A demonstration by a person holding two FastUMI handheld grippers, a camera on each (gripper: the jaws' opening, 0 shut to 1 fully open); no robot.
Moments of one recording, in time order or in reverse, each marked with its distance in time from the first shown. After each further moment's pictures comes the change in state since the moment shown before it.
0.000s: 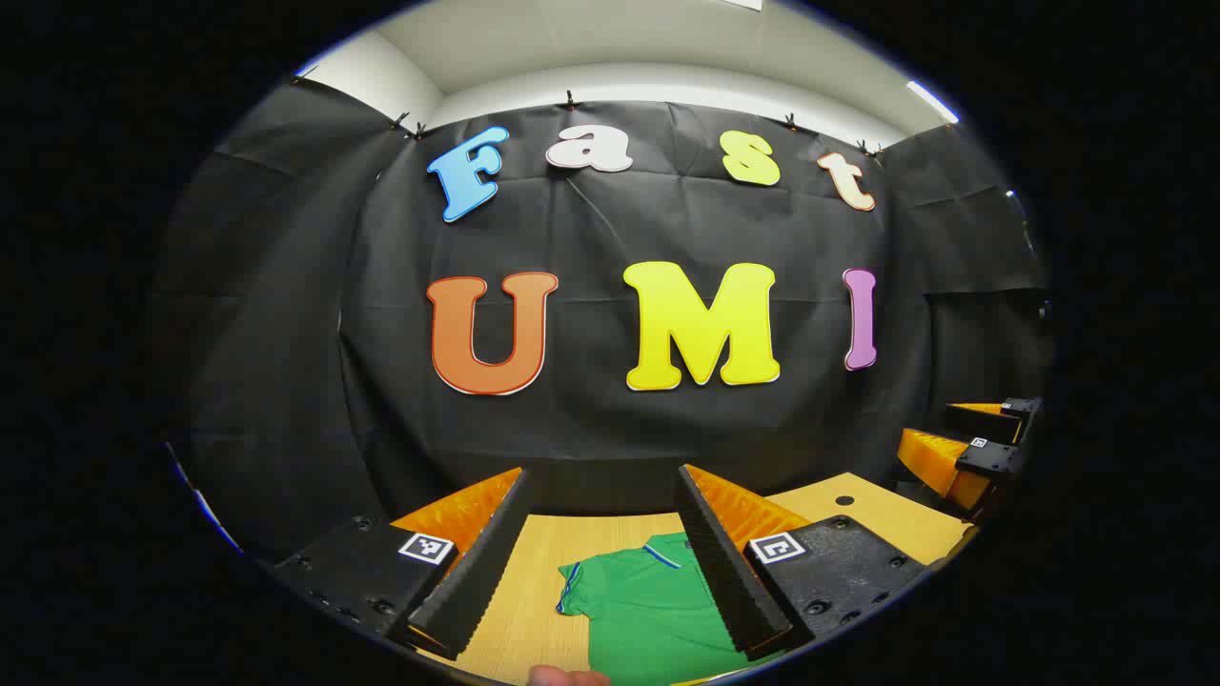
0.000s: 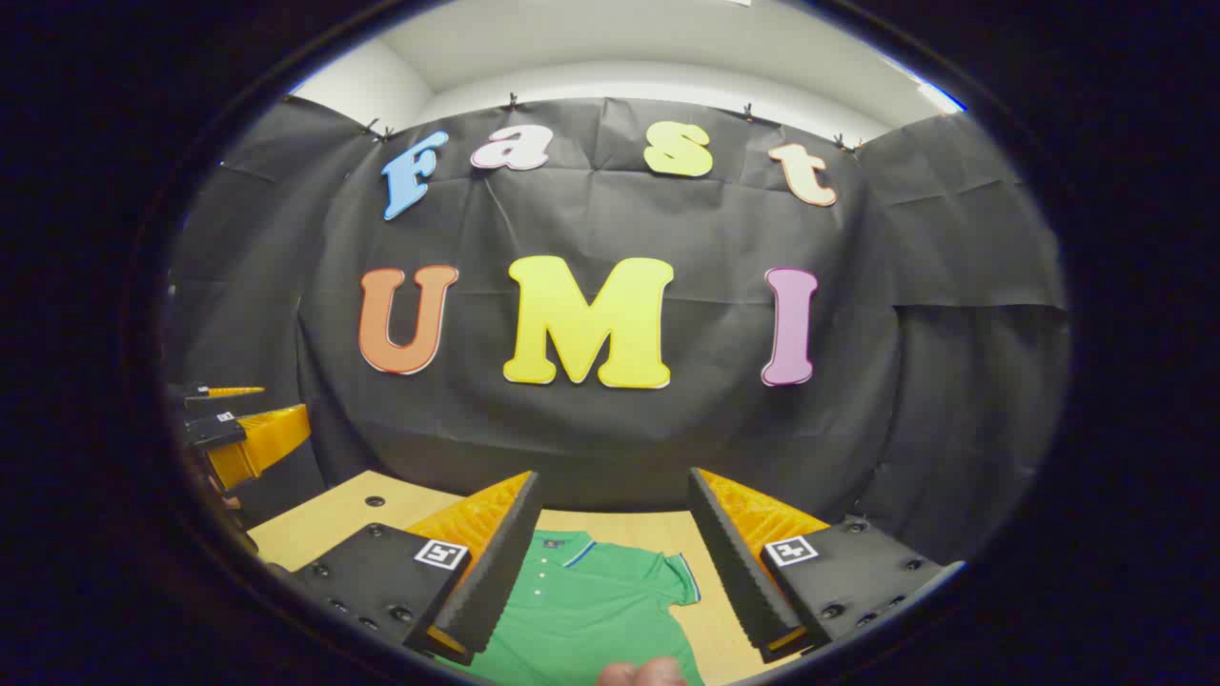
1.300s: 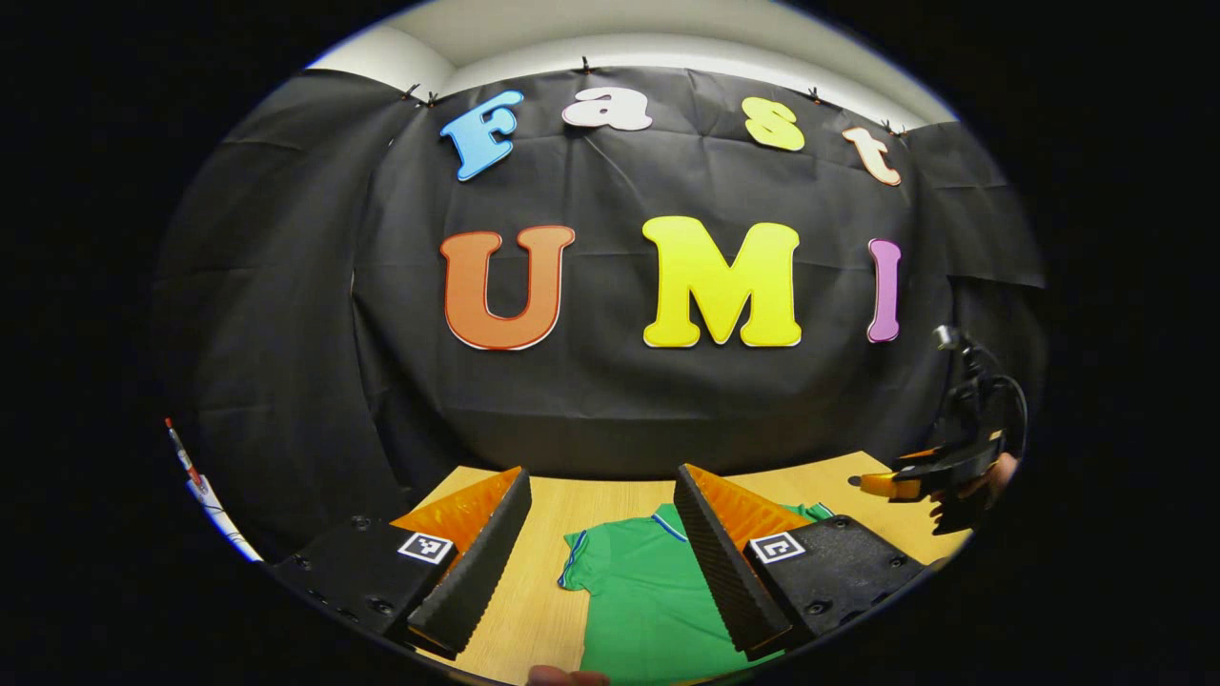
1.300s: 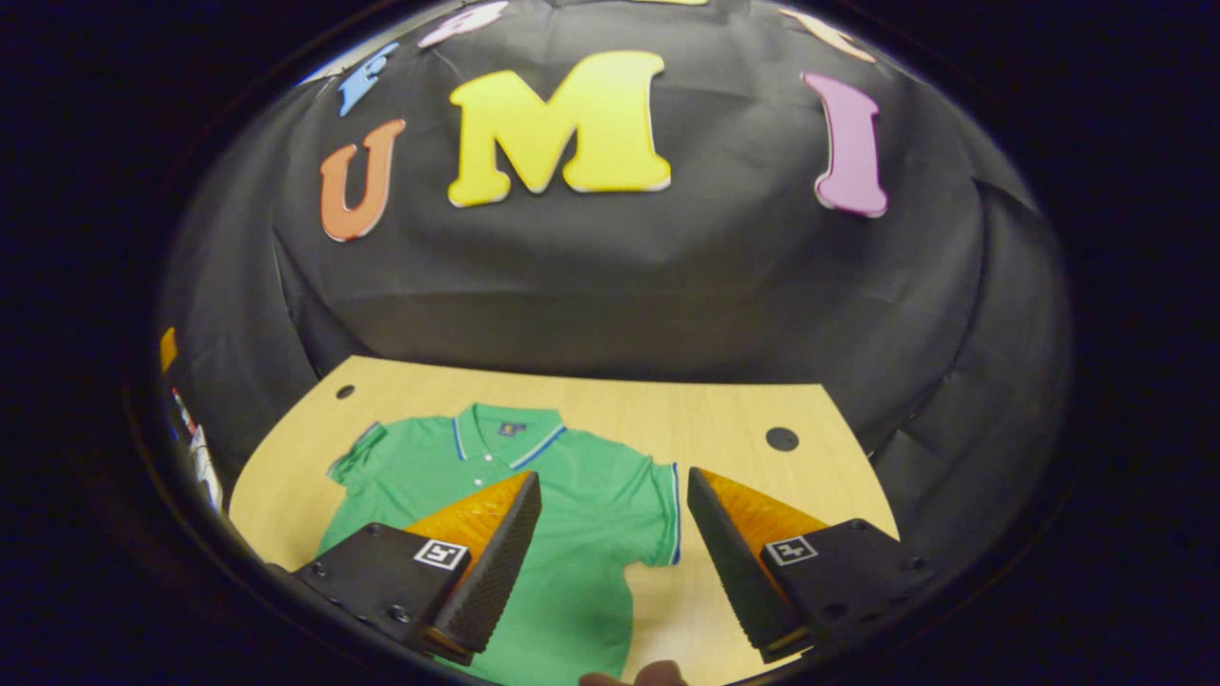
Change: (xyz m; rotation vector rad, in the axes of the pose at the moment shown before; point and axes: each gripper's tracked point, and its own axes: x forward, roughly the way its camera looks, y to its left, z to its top) left arm 0.006 0.003 -0.043 -0.027 0.167 0.081; right arm 0.176 -0.099 -0.197 -0.003 0.600 0.127
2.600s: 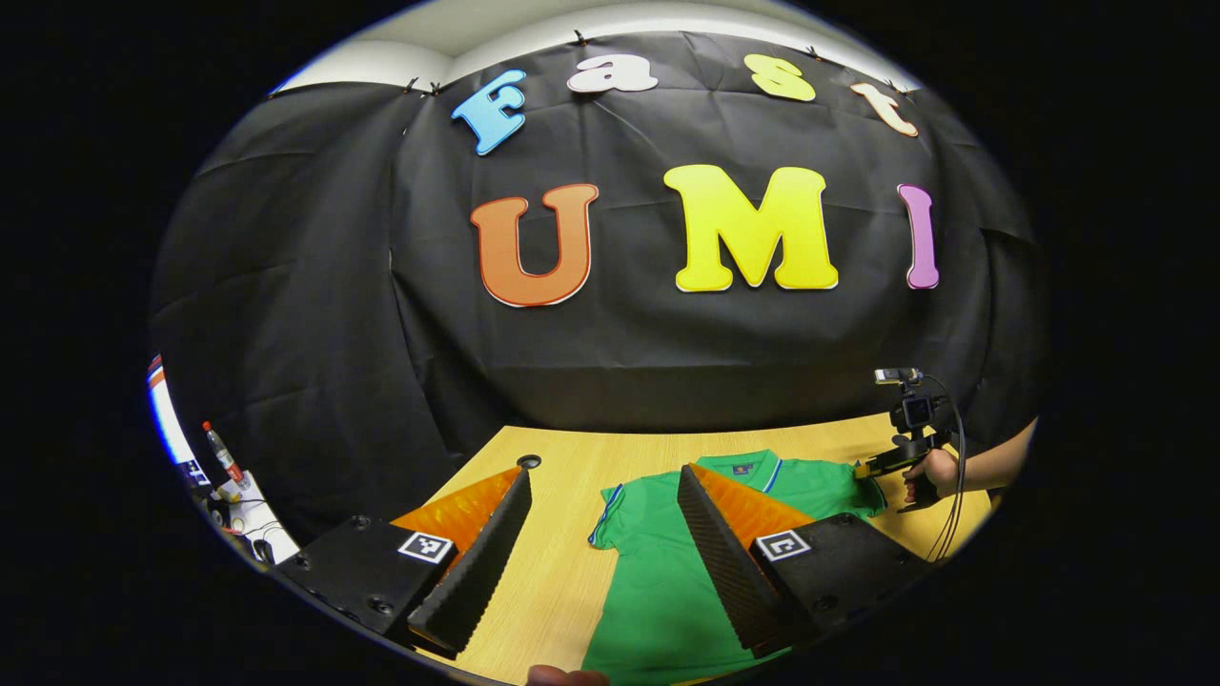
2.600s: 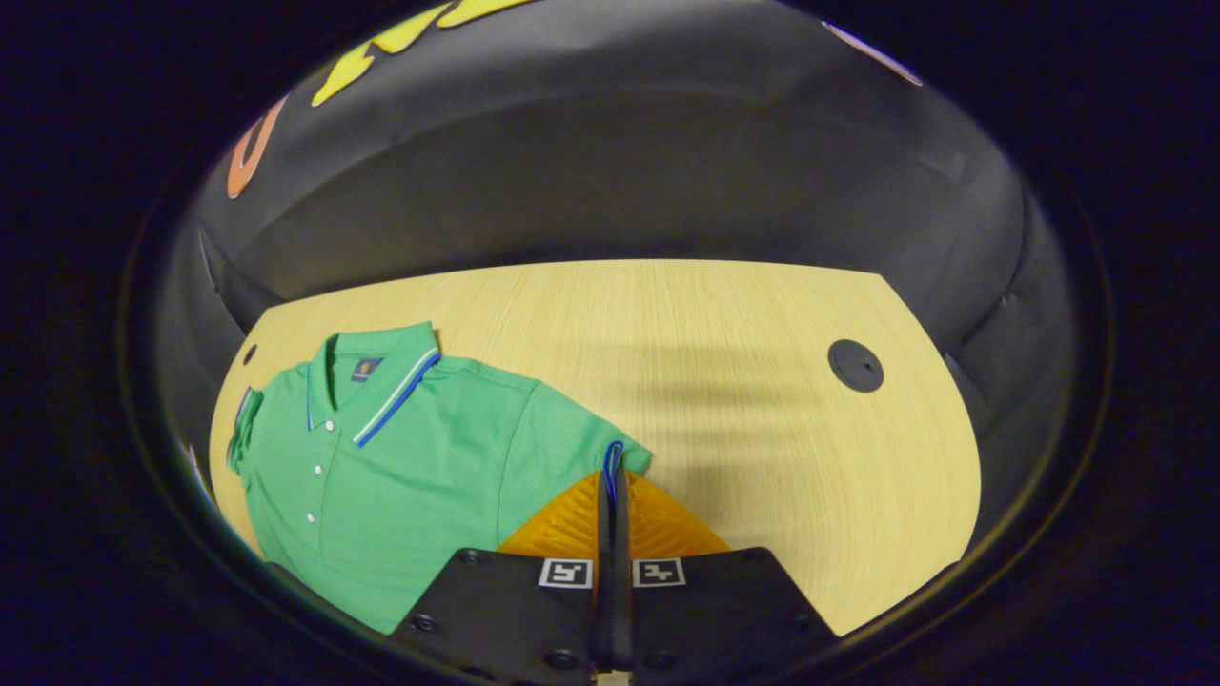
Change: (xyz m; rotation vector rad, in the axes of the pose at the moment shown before) left arm -0.014 0.000 -0.041 0.048 0.132 0.149; right arm 0.169 -0.043 -0.057 0.078 0.260 -0.039
